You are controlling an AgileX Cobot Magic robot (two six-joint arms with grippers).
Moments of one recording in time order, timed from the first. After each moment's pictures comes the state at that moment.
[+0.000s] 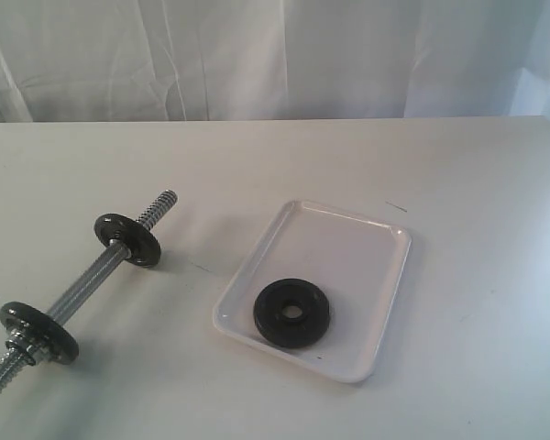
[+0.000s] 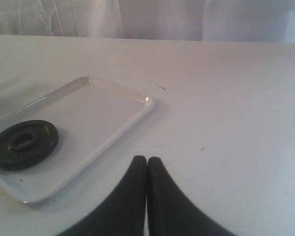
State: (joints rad) left arm -0.05 0.00 0.02 -0.11 -0.12 0.07; right arm 0.23 0.01 0.00 -0.02 0.34 0.09
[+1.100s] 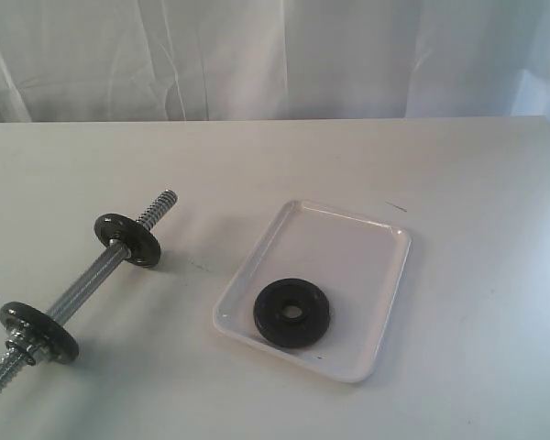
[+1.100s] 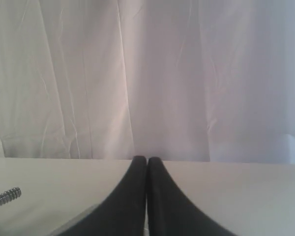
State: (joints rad) left arm -0.05 0.00 -0.12 -0.11 -0.55 -0.14; right arm 0.23 0.01 0.00 -0.02 -0.10 0.13
